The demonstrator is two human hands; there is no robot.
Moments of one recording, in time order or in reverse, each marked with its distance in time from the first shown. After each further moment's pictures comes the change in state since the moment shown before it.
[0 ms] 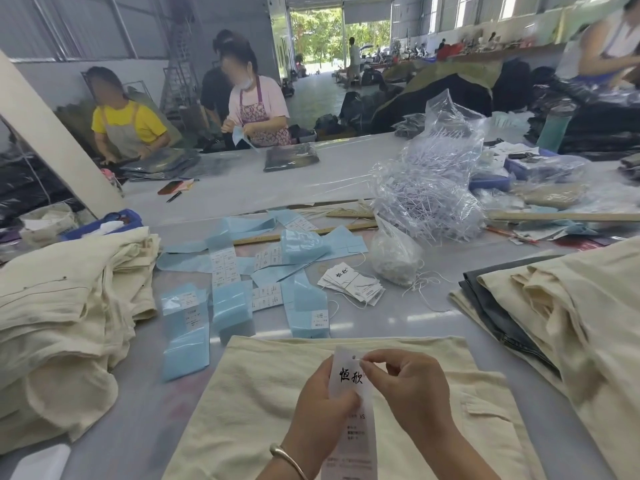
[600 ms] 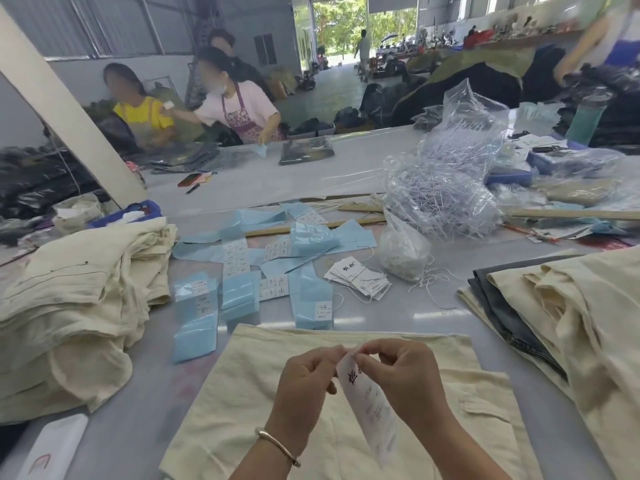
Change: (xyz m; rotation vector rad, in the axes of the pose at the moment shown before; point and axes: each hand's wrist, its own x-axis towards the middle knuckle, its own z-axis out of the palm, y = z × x) left_hand 0.000 0.011 0.002 -0.033 0.129 0.146; right_hand 0.010 0.006 -0.008 0.227 -0.115 -0.087
